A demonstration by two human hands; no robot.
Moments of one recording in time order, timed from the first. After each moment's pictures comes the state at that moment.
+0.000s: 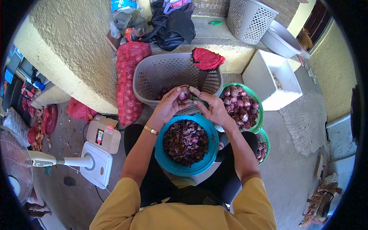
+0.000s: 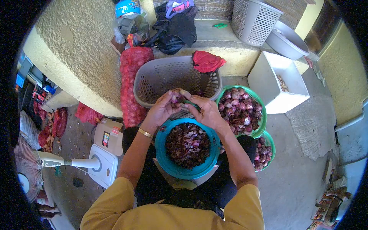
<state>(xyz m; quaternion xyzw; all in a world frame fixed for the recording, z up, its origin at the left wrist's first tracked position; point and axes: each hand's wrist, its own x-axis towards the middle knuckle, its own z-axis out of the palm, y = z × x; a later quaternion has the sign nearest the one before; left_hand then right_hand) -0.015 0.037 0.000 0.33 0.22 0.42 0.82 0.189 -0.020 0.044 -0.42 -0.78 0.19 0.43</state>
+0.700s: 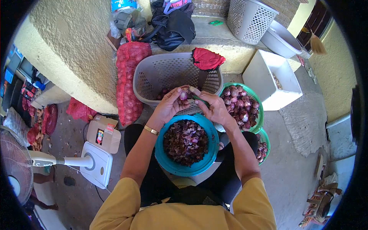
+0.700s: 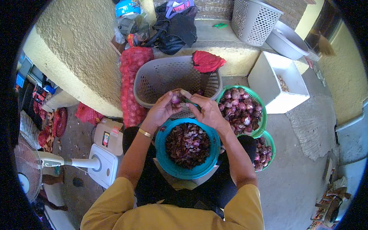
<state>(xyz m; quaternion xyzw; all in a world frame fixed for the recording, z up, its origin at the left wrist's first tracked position) -0.014 0.034 0.005 0.34 0.21 0.42 0.81 0.190 -0.022 0.050 -0.41 -0.79 0.19 0.42</state>
